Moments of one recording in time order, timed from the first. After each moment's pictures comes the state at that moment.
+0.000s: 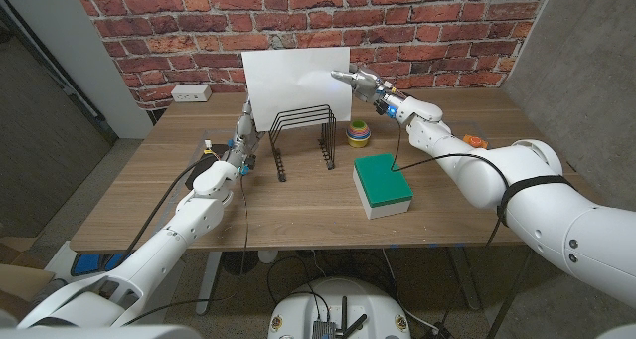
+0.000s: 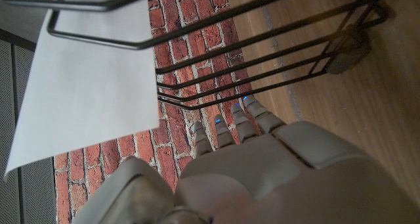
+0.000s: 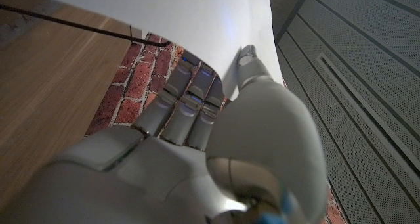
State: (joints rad) left arm 0.83 0.50 0.37 -1.29 -0.65 -0.30 -0.04; left_hand 0.01 0.03 -0.01 0.11 0.33 0.09 -0.21 0.20 0.19 0.07 -0.11 0.21 0.19 0.14 -0.04 0.18 0.18 0.15 0.01 0.21 0.19; right arm -0.18 -0.02 -0.17 -0.42 0.40 0.39 0.89; right_hand 1.14 0.09 0.24 -0.15 0.20 0.79 -0.15 0.66 0.28 1.06 -0.15 0.38 0.70 1.05 -0.17 0.21 0.64 0.86 -0.11 0.67 0.19
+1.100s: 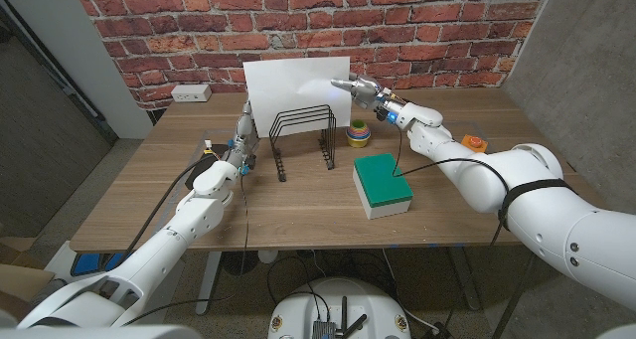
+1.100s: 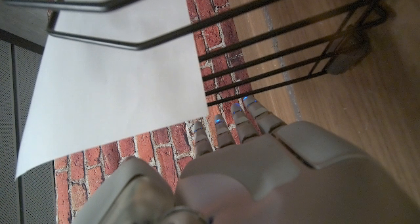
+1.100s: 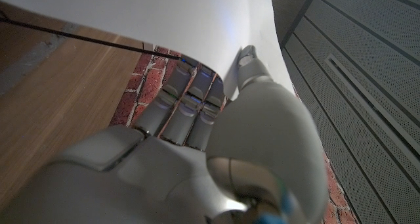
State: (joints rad) left arm 0.83 0.50 0.37 -1.29 -0.65 -0.30 -0.04; left_hand 0.01 0.03 -0.01 0.11 0.33 0.09 -0.21 0.20 0.19 0.07 -0.11 0.21 0.19 0.14 -0.04 0.18 0.18 0.15 0.01 0.21 0.19; right arm -0.20 -0.03 -0.19 -0.42 0.39 0.37 0.89; right_hand 1.14 0.09 0.24 -0.15 0.20 0.81 -0.16 0.66 0.27 1.07 -0.15 0.36 0.69 1.01 -0.16 0.21 0.65 0.82 -0.10 0.67 0.19
